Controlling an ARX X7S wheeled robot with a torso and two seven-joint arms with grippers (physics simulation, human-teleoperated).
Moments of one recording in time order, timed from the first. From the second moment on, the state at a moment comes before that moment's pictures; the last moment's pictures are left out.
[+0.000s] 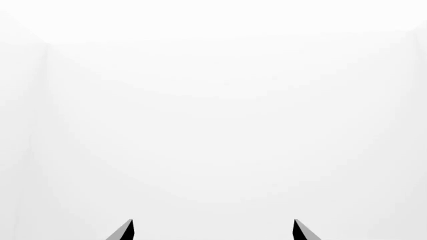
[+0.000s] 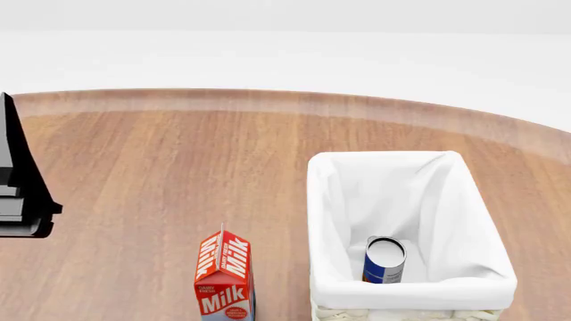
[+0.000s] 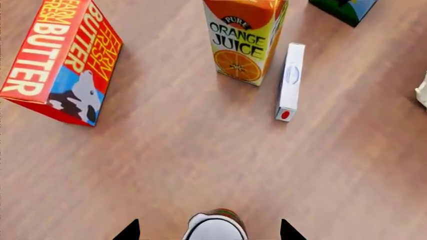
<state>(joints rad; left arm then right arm) -0.34 -0.46 0.18 0.68 -0.39 -0.32 -0.45 0.44 0.69 -0.94 -0.60 1.43 1.00 0.71</state>
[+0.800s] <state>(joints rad) -0.34 -0.47 0.18 0.68 -0.39 -0.31 -0.45 0.36 0.70 -0.98 -0.55 1.34 0.94 0.64</state>
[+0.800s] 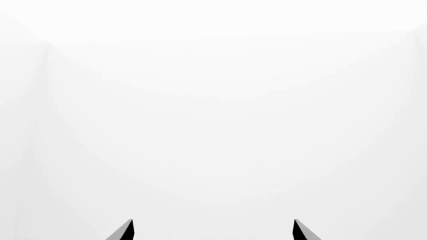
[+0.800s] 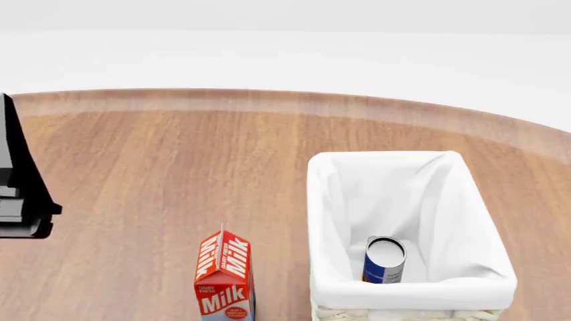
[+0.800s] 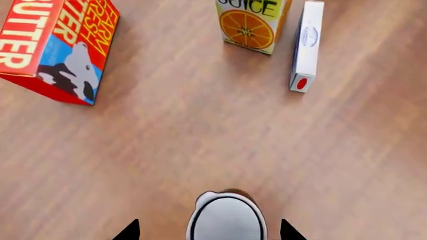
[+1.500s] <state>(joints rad) -0.33 -0.47 0.19 0.68 -0.39 -0.30 -0.46 0.31 0.69 -1.02 -0.44 1.20 0.86 0.53</state>
